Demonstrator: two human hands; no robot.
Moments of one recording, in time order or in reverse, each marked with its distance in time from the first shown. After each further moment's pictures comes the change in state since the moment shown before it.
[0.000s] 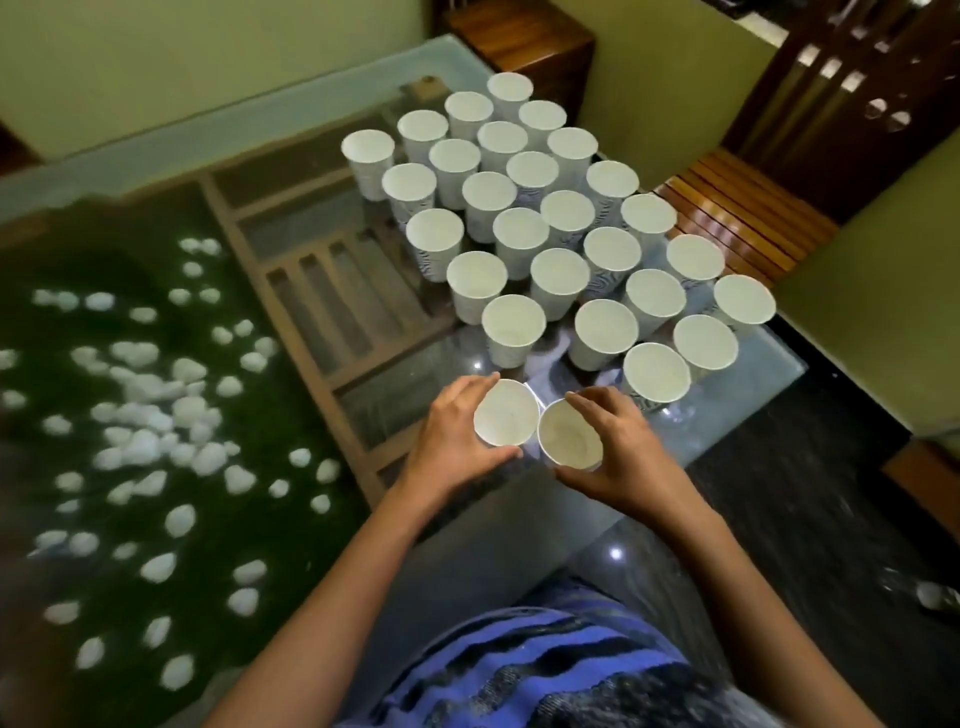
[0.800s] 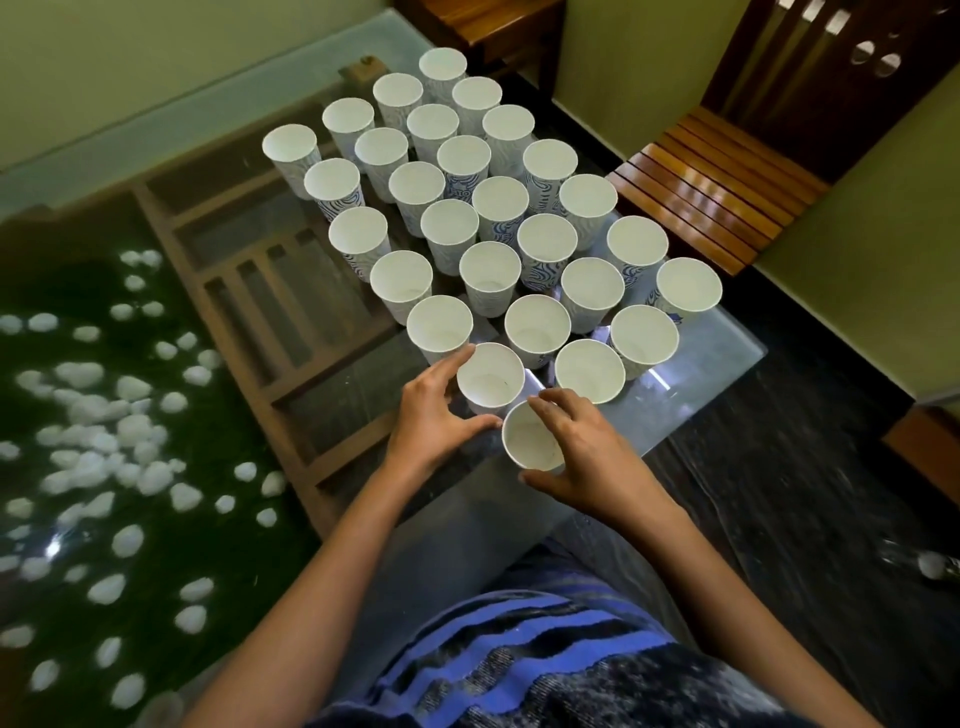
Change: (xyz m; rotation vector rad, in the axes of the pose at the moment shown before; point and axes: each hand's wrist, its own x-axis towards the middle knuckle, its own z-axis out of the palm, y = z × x) left_hand 0.047 0.030 0.049 -0.198 0.092 -0.075; right_hand 0.003 0.059 -0.011 -0.060 -0.081 -0.084
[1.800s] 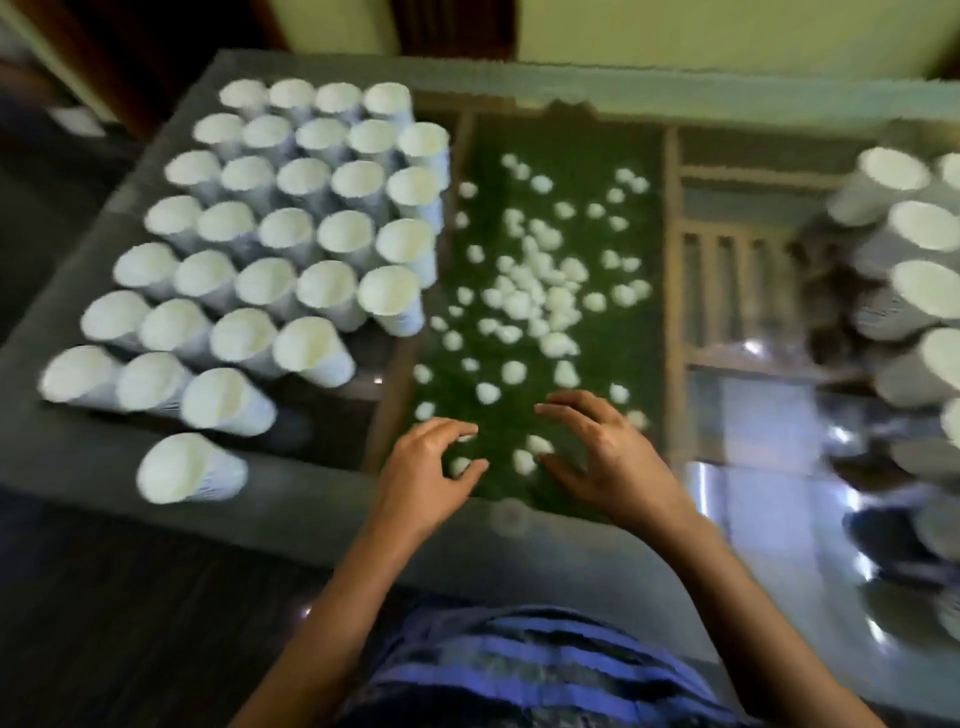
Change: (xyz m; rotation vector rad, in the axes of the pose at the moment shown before) left_hand -0.305 -0.146 -0.240 0.219 0.584 -0.508; right_hand 0.033 -0.325 0.147 0.036 -0.200 -0.794
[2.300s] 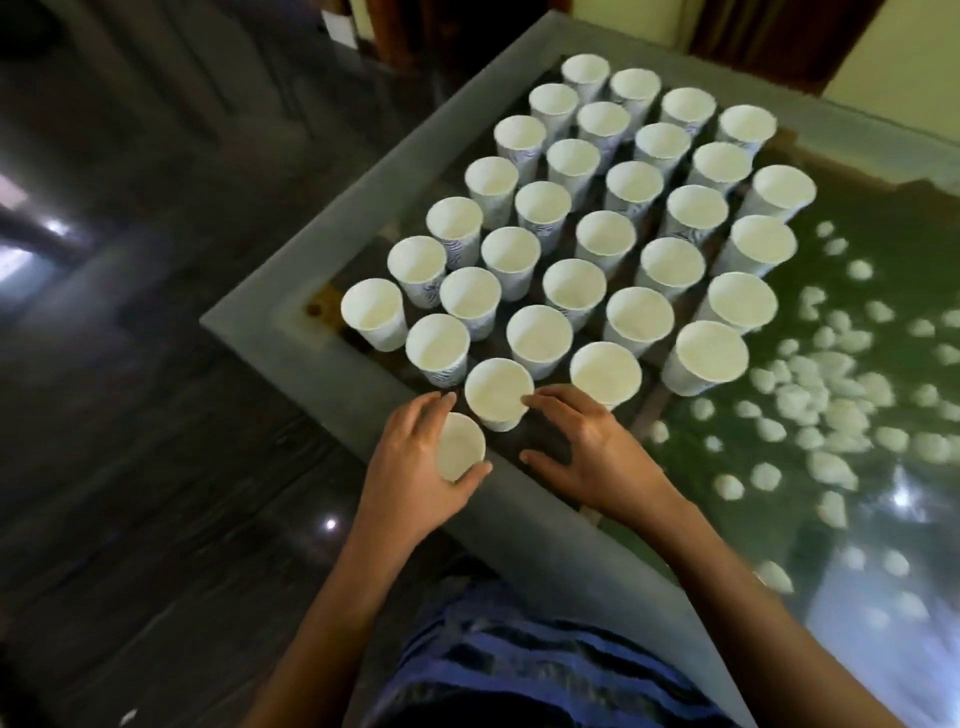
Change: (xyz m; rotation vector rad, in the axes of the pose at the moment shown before) left_hand -0.043 -0.193 -0.161 0.181 0.399 -0.304; right_hand 0.170 -0.192 0.151 0.044 -0.340 -0.353
